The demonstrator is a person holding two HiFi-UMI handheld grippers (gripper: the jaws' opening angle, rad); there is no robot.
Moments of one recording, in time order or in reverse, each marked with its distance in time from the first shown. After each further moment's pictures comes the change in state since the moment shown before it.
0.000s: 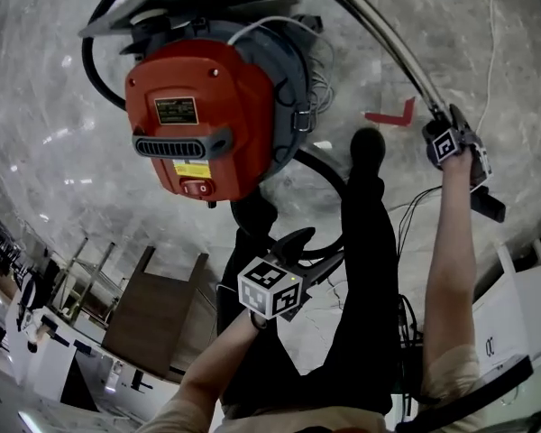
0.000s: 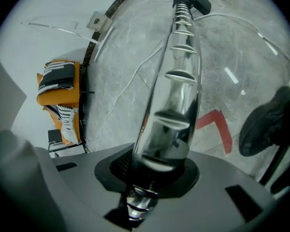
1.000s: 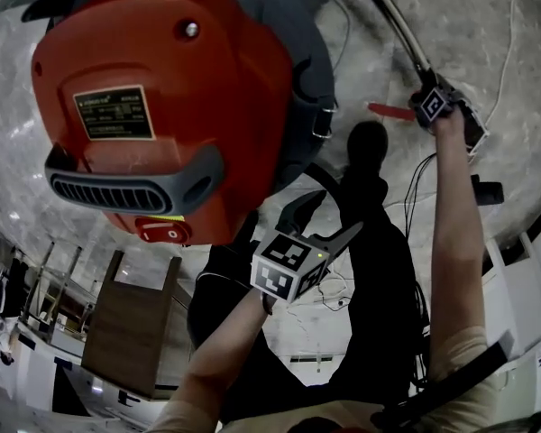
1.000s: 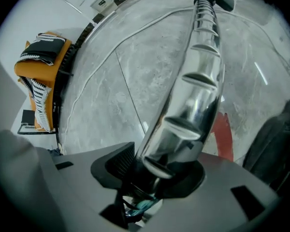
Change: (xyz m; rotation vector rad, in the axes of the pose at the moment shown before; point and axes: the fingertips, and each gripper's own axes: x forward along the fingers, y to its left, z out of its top) left arm 0.078 0.070 0.039 0.125 0.026 -0.027; right arm 0.093 -0.096 0.003 -0.143 -0.050 -0.245
